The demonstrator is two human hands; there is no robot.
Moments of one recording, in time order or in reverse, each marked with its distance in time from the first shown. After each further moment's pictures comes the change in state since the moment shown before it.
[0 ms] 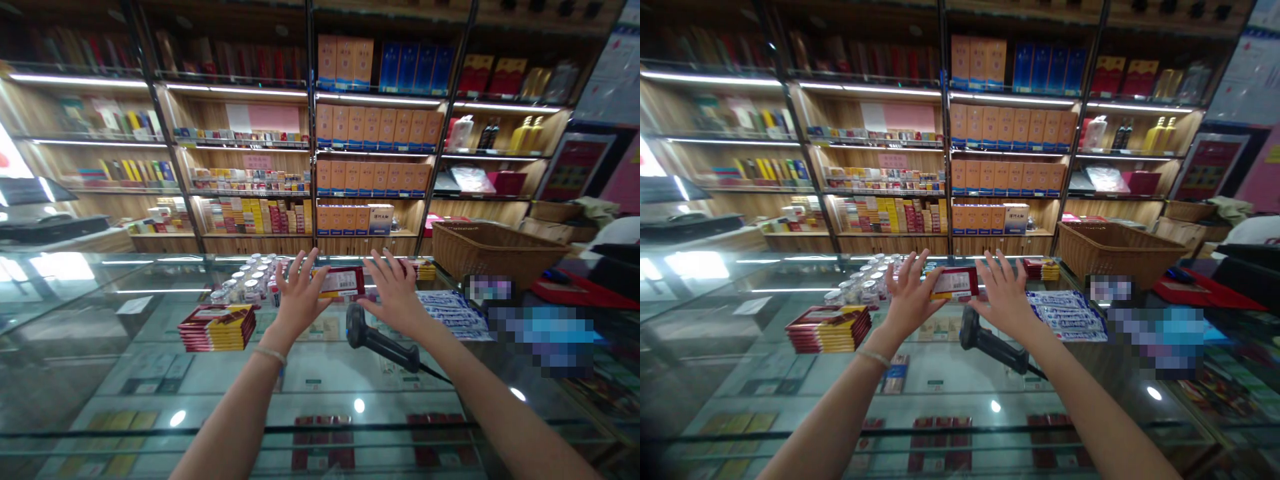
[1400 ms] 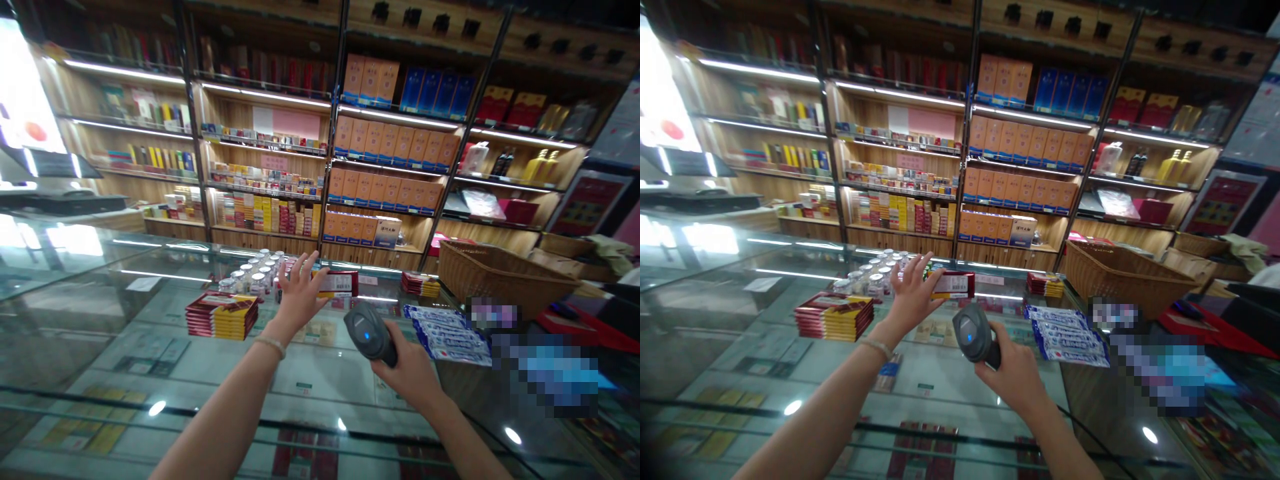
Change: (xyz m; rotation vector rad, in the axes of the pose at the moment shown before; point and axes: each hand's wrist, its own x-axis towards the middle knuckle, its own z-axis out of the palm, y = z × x) left_hand -0.009 -0.009 0.010 -0.012 -0.034 -0.136; right_hand -0.079 -0.034 -0.005 0.465 -0.139 0.261
